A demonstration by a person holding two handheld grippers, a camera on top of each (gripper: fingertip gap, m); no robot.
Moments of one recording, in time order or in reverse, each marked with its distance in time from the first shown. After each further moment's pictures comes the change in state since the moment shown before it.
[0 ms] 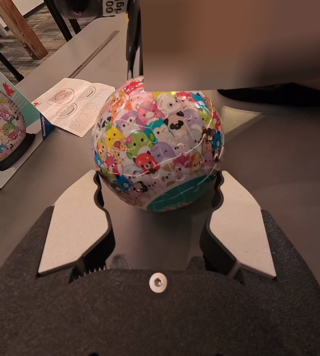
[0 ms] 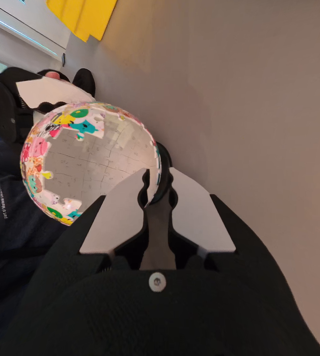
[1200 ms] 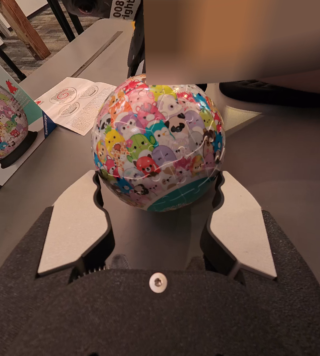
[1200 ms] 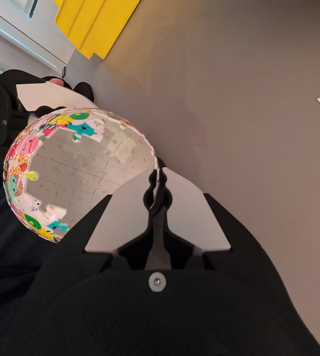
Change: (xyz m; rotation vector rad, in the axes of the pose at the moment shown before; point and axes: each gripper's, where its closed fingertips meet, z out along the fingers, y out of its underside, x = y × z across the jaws) left arm -0.005 0.001 0.001 0.011 -0.006 -0.013; right arm 0.001 -0.012 0.014 0.108 0.031 -0.098
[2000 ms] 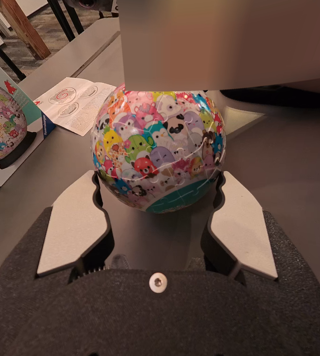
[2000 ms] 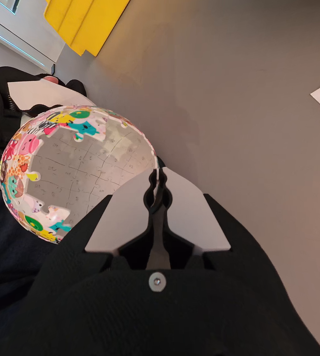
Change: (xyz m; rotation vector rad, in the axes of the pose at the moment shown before) left arm 0.003 -0.002 0.001 0.000 -0.002 -0.002; right arm 0.000 0.003 -0.003 -0.007 0.051 0.000
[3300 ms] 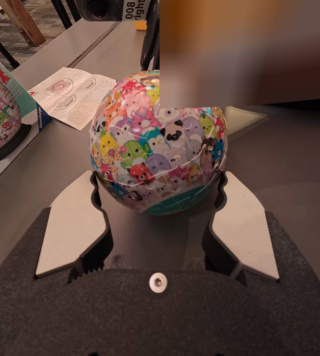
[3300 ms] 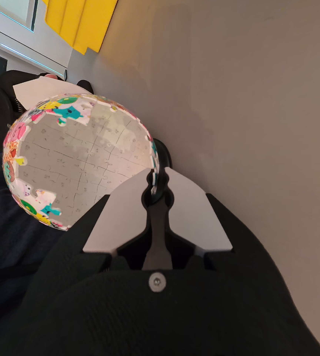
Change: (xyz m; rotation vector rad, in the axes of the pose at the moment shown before) left arm 0.004 0.003 -0.003 -0.036 0.005 -0.030; right arm 0.000 0.017 -0.001 -0.040 -0.077 0.150
